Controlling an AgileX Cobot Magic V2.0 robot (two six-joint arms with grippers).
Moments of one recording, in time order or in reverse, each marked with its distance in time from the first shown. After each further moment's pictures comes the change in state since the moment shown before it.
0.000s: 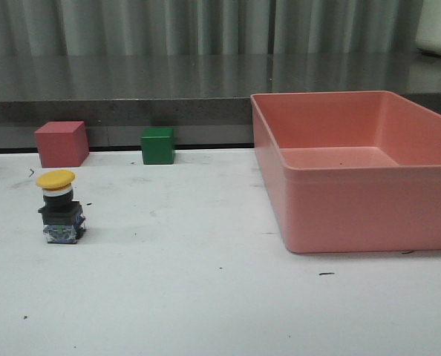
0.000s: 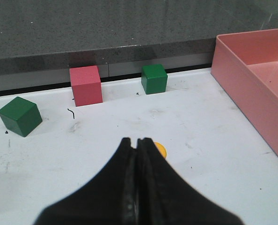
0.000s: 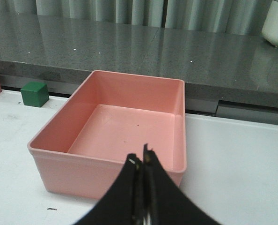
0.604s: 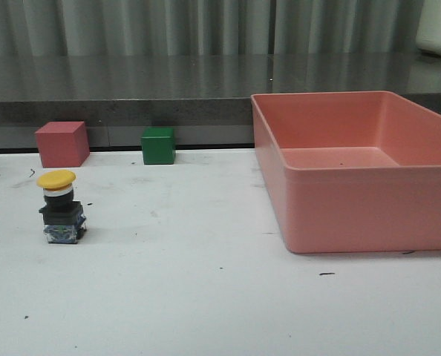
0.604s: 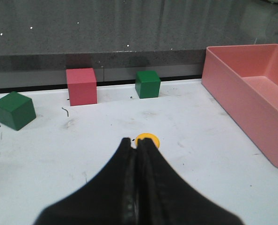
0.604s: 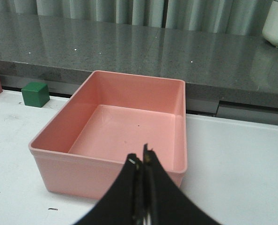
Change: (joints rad) left arm 0.025 -0.271 0.242 -0.058 -0.088 0.000; right arm 0.000 0.000 0.000 0.000 0.000 0.000
